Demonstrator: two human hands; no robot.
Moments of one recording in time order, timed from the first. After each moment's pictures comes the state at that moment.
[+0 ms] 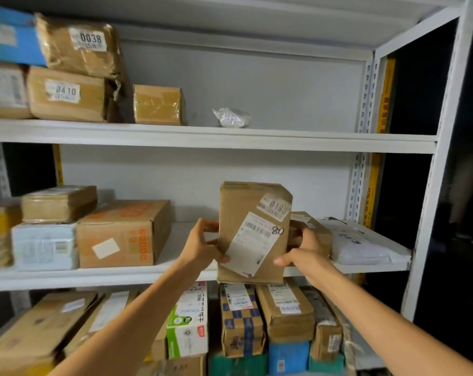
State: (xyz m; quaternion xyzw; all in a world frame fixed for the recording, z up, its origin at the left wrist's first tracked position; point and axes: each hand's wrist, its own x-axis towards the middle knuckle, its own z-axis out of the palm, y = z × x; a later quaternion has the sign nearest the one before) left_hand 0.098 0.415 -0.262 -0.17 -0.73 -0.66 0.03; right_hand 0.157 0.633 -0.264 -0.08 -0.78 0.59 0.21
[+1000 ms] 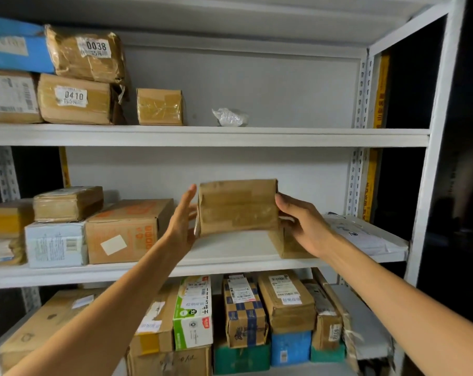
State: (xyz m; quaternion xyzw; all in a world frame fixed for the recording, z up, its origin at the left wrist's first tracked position) left_hand 0.121 0.389 -0.220 -0.14 -0.57 -0.81 -0.05; right_hand 0.187 0.622 -0.215 0.13 -0.68 0.71 0.14
